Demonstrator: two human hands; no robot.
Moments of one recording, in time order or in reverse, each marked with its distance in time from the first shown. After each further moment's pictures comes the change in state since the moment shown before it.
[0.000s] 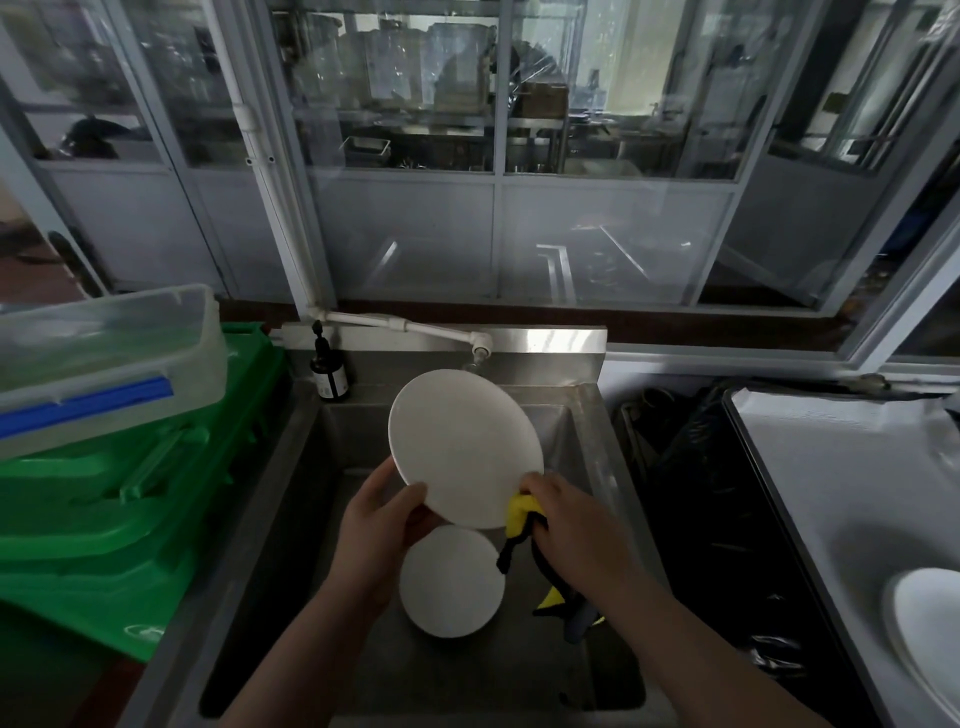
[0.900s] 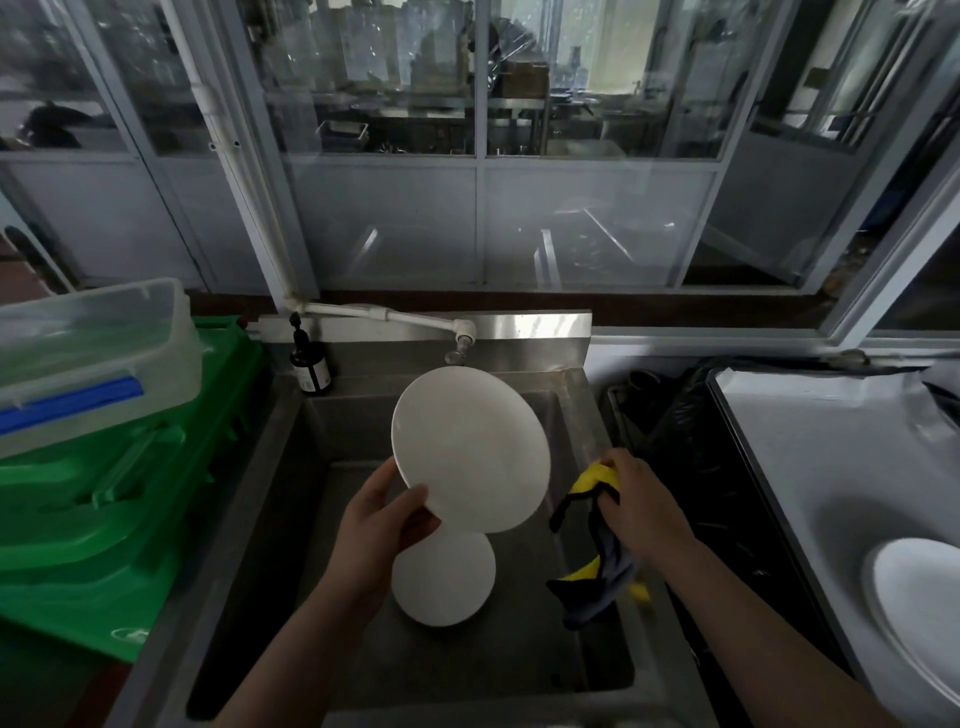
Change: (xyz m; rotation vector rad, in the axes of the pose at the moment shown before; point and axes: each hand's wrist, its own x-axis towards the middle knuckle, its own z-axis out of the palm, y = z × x) left_hand 0.006 -0.018 0.001 0.083 -0.065 -0.030; right_hand -0.010 0.090 -0.013 0.108 -0.029 0.431
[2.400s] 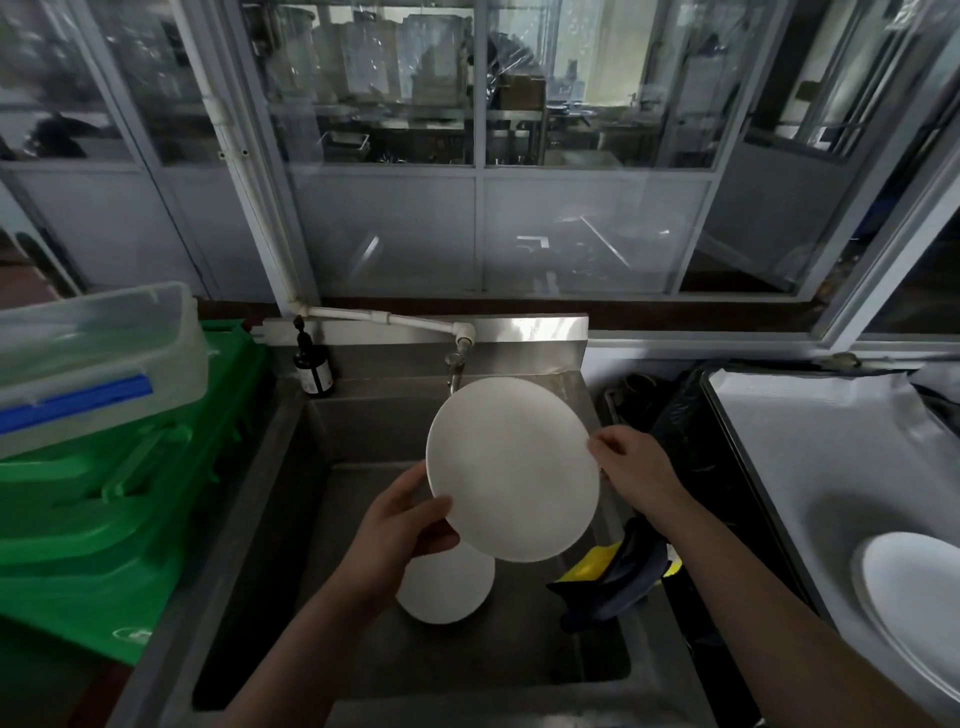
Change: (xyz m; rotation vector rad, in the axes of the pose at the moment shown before) left_hand -0.015 0.001 0.004 0.136 -0.202 -0.010; right_hand 0.010 -0.031 -0.029 0.396 0.077 0.101
